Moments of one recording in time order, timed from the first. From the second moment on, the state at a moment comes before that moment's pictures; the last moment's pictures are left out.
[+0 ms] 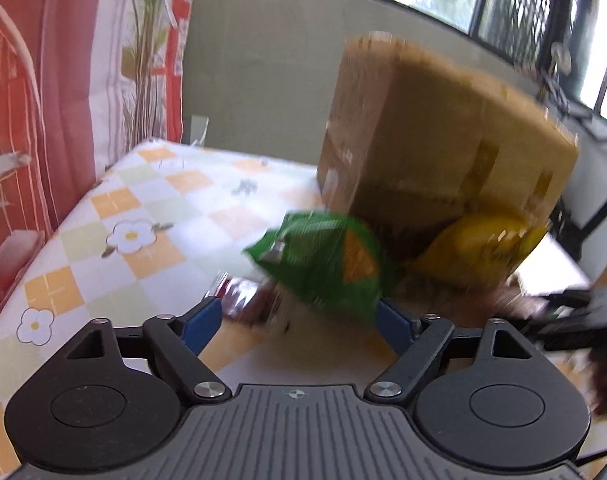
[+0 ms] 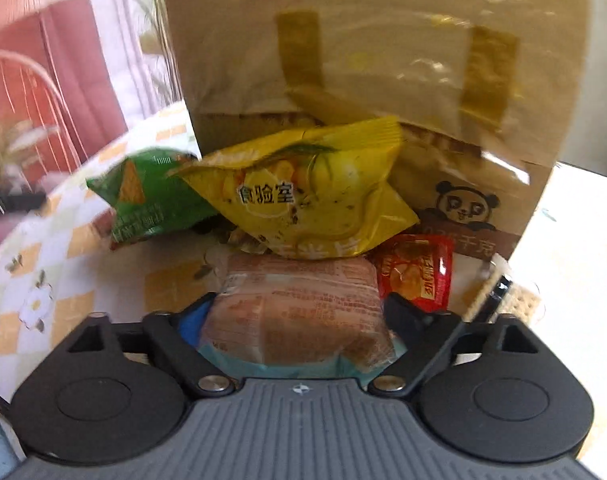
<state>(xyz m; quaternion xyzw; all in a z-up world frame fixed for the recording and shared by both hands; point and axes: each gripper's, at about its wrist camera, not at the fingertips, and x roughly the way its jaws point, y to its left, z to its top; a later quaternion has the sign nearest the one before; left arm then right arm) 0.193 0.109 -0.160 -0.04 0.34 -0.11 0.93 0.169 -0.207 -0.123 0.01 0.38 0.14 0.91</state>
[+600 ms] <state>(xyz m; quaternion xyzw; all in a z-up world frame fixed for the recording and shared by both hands) 0.282 0.127 -0.199 -0.03 0.38 -0.07 0.92 0.160 -0.209 -0.121 0.03 0.36 0.14 0.92</state>
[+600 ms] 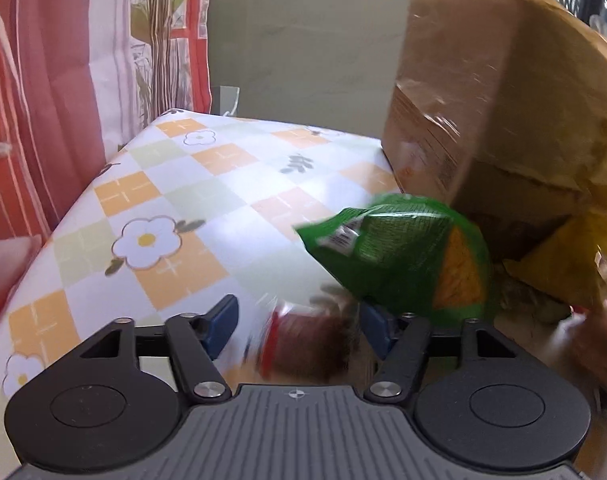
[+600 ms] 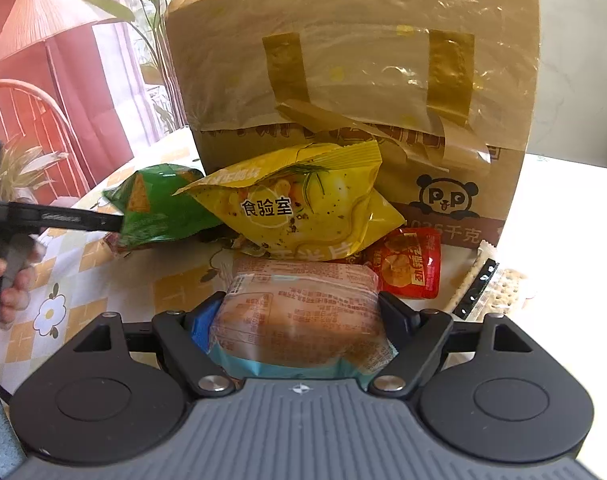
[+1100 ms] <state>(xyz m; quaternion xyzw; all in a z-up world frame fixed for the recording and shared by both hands) 0.265 0.130 -0.202 -0.03 0.41 -0.13 0.90 0.158 -0.215 -0.123 0.05 0.36 0.14 0.92</state>
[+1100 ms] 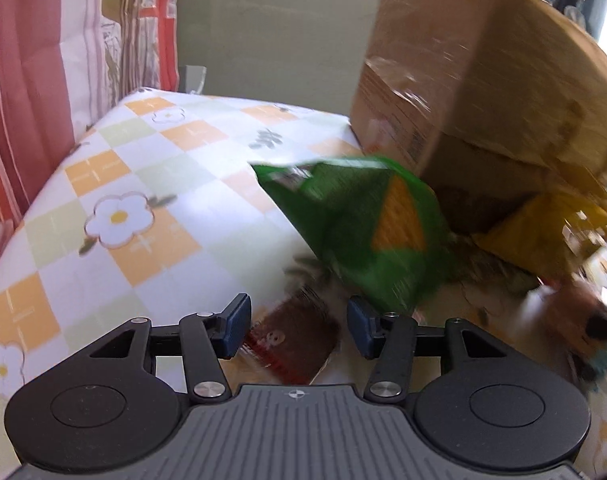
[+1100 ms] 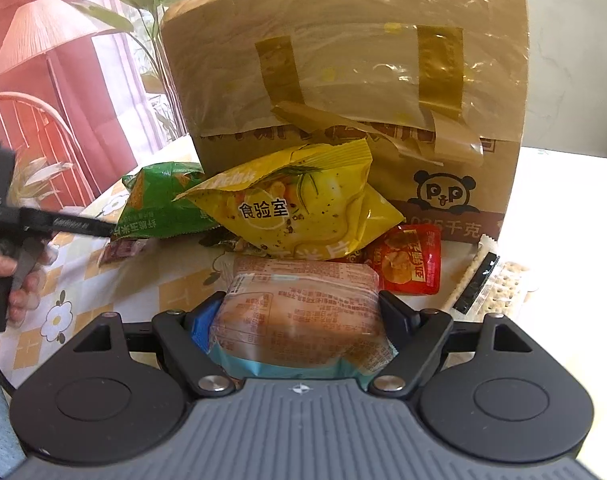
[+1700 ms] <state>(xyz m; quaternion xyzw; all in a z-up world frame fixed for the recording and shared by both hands) 0.241 0.098 -0.203 0.06 0.40 -0.11 0.91 0.154 -0.220 -0.122 0.06 0.36 0.14 0.92</state>
